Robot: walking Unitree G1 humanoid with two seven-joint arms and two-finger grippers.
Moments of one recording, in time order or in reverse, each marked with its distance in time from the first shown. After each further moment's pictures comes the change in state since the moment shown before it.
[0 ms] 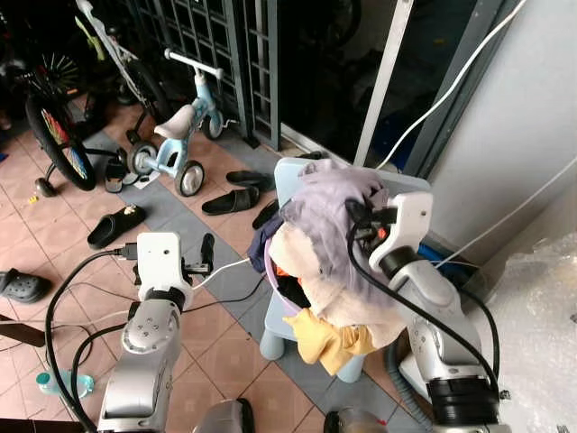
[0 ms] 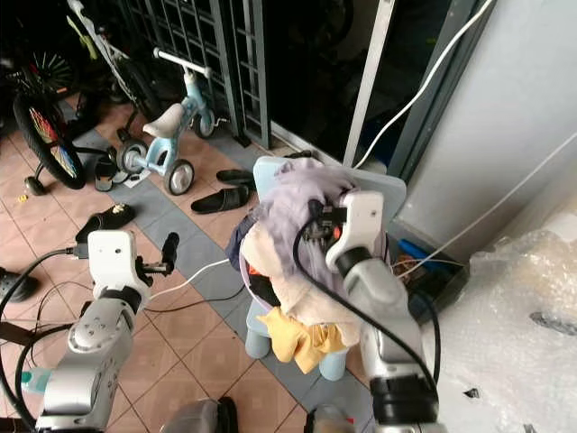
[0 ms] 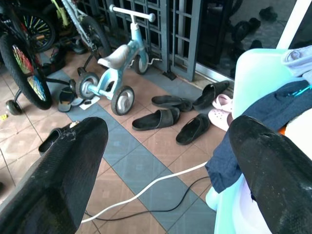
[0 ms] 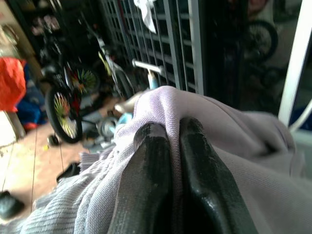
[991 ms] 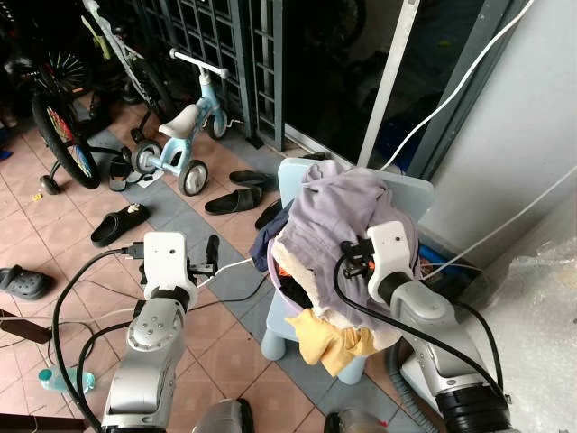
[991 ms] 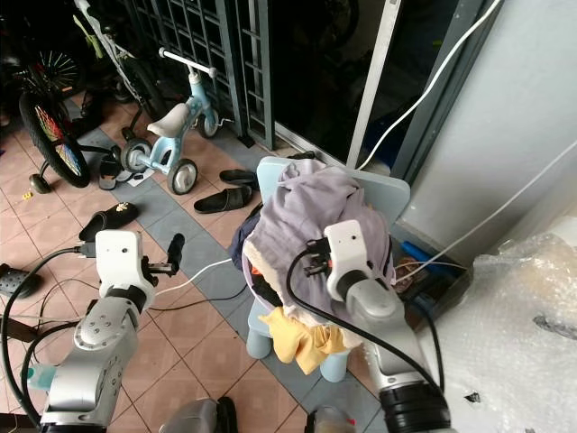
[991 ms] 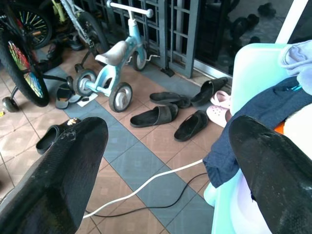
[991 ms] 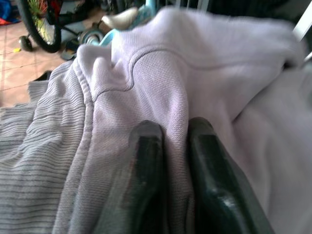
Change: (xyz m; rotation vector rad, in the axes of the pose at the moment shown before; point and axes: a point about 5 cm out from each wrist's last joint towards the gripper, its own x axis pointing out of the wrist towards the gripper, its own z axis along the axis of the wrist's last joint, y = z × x) left arm 0.002 -0.005 -0.004 0.004 0.019 -0.029; right arm -0.019 -0.016 -0.048 -0.228 0.328 -0.027
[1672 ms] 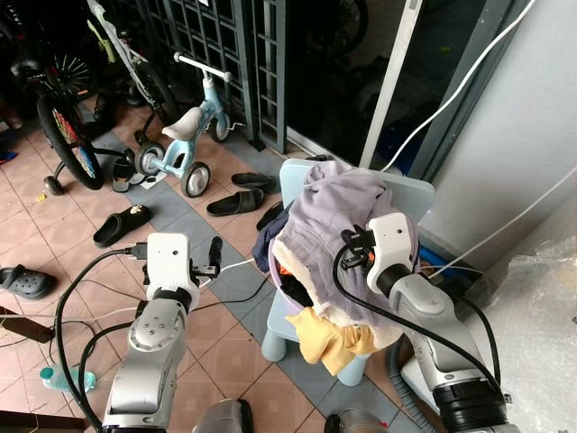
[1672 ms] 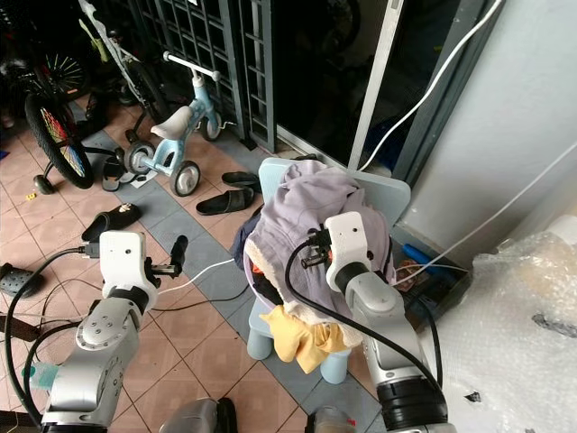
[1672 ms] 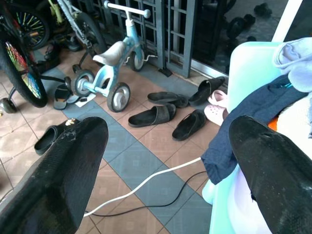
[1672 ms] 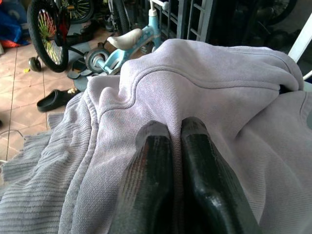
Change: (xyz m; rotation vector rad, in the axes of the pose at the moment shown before) left arm 0.001 -0.001 -0.001 0.004 0.005 -0.014; right arm 0.005 0.004 0.010 0.051 -0.053 0.005
